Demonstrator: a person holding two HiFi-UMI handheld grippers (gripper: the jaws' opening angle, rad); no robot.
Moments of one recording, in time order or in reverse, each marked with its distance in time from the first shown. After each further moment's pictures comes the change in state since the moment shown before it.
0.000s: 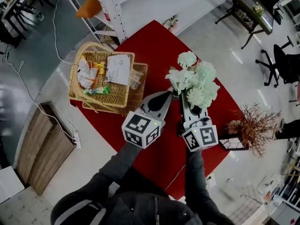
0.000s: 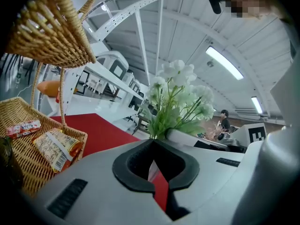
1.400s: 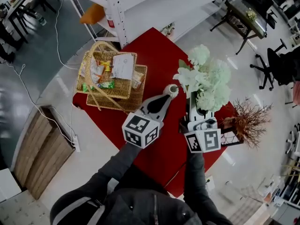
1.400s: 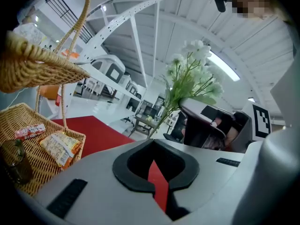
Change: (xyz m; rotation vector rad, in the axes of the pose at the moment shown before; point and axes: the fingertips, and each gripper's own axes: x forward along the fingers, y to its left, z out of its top) left arm -0.034 -0.023 0.006 0.004 -0.009 -0.026; right arm -0.031 0.034 0.090 -0.131 -0.229 -0.044
